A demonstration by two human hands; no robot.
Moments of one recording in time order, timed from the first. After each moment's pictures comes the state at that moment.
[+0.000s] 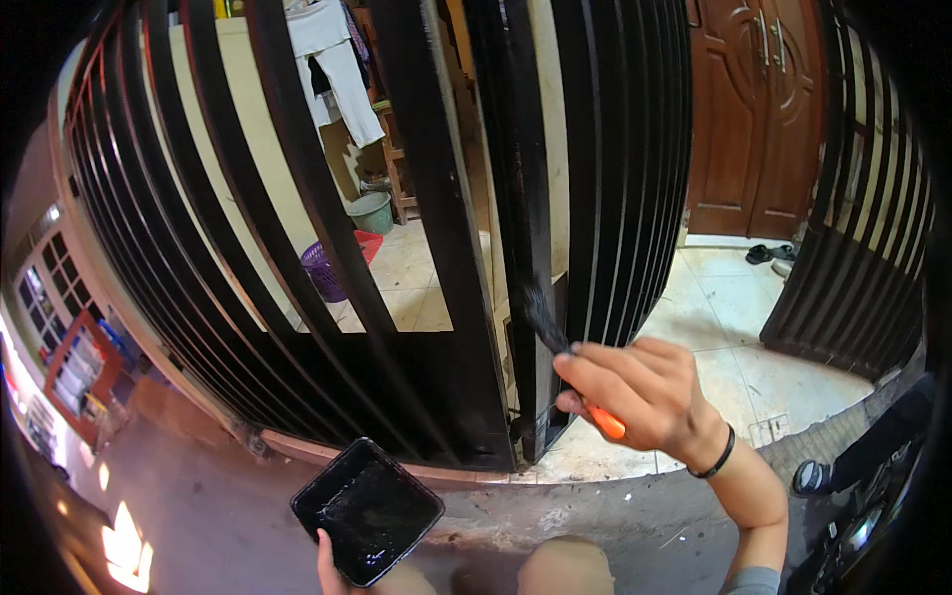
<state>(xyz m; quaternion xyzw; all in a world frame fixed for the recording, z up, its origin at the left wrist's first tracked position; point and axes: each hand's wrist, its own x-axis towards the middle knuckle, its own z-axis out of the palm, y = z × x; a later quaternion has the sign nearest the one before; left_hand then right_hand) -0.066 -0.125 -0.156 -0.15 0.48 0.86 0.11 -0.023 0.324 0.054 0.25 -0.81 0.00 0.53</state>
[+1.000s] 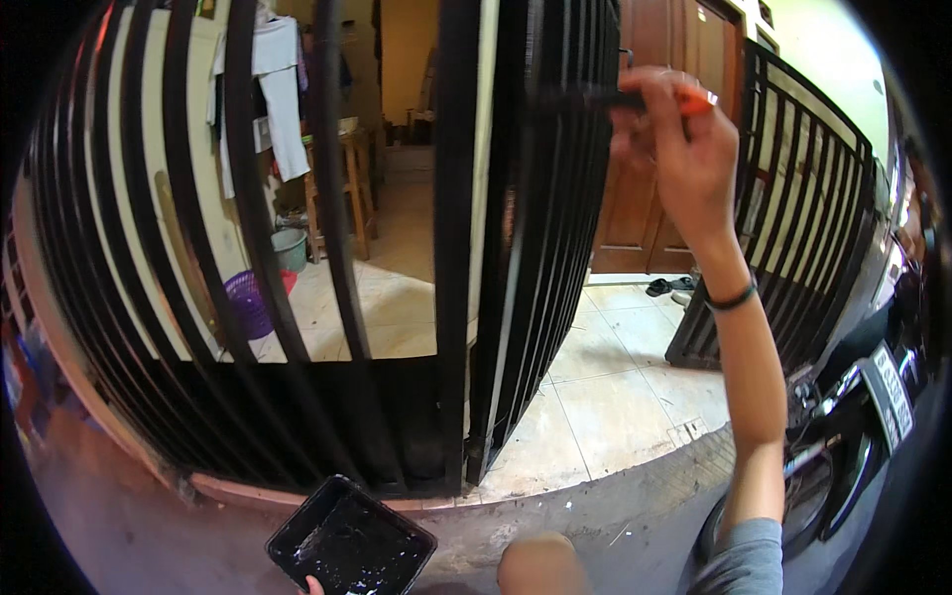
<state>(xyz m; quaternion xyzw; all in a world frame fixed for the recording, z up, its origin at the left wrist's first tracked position) -0.054 -0.148 -0.150 -0.10 0.49 0.85 0.14 -0.038 0.321 0.262 0.15 -0.74 0.22 0.62</state>
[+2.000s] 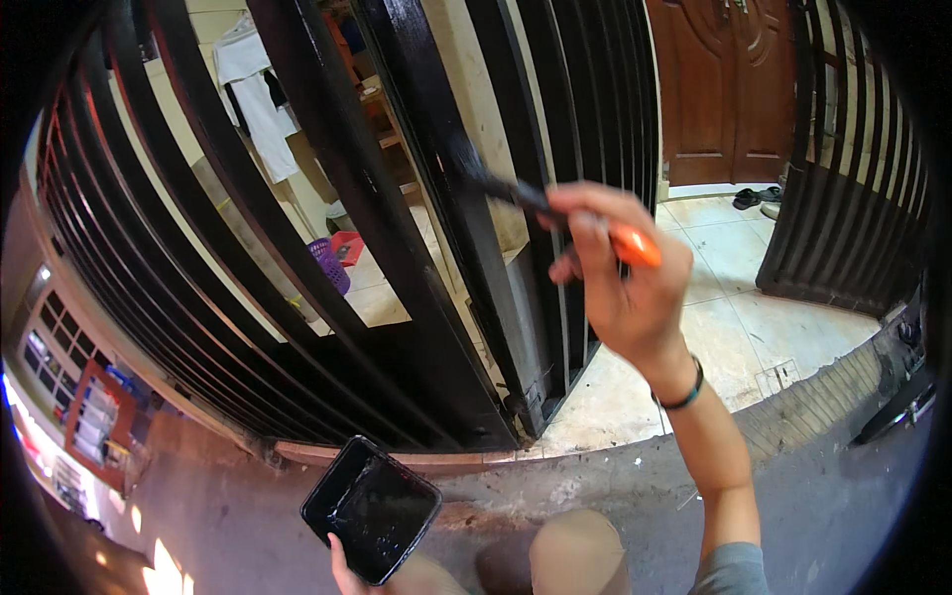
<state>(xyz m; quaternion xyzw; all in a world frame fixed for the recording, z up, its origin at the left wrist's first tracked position) -0.039 -0.084 -0.108 -0.20 0.45 0.86 0.10 -0.056 0.342 0.069 0.15 -0.66 0.35 0.65</state>
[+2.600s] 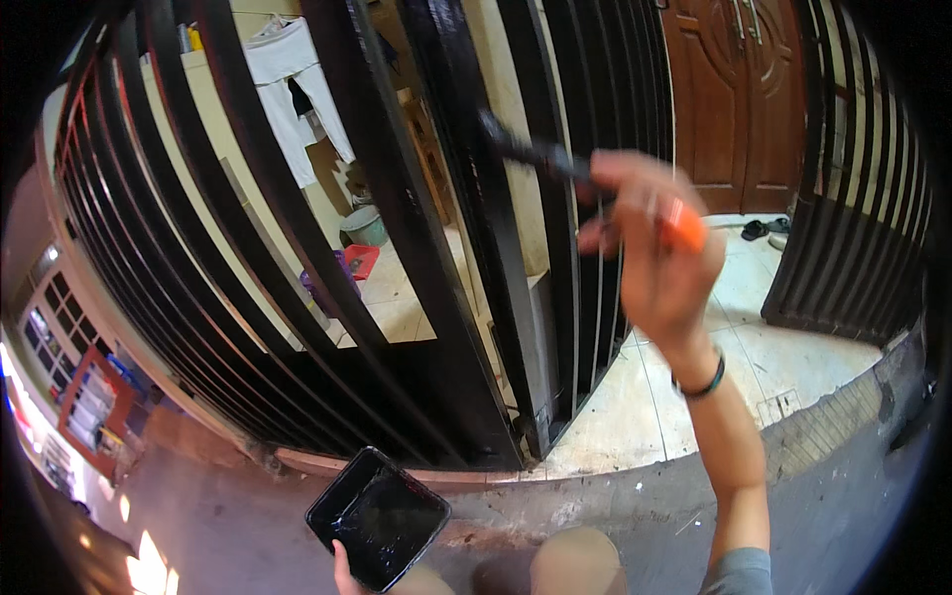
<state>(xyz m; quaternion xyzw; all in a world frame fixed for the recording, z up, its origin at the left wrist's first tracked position) -0.049 -0.098 -0.125 -0.16 0.43 0.88 0.12 -0.065 0.350 0.112 0.20 -0.63 0.33 0.68</state>
